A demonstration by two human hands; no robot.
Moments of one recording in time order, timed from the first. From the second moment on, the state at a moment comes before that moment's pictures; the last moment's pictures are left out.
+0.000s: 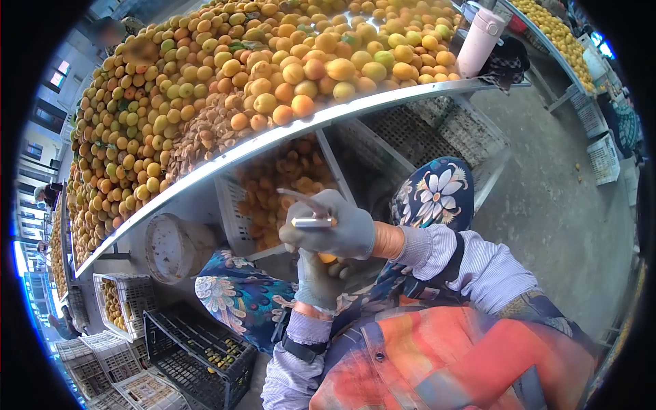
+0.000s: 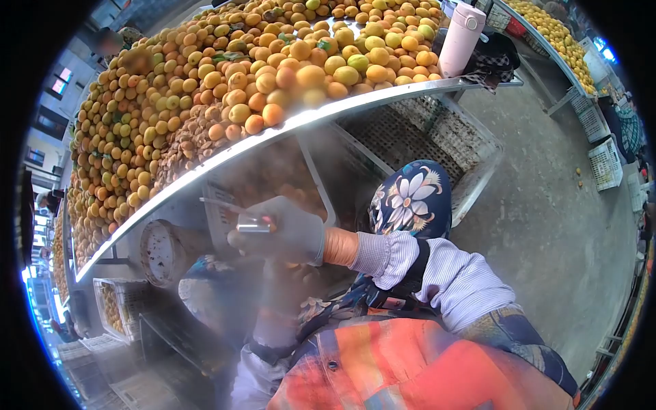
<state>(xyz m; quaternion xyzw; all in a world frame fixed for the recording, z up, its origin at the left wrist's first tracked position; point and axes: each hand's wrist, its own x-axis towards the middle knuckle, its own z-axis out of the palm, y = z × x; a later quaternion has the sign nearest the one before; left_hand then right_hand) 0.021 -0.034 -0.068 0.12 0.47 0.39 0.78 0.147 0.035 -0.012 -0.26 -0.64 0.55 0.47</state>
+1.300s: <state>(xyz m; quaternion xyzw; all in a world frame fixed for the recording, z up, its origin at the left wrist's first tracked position) -0.030 0.173 0.020 0.40 0.58 0.59 0.40 0.191 0.111 -0.005 -0.33 -0.16 0.70 0.62</state>
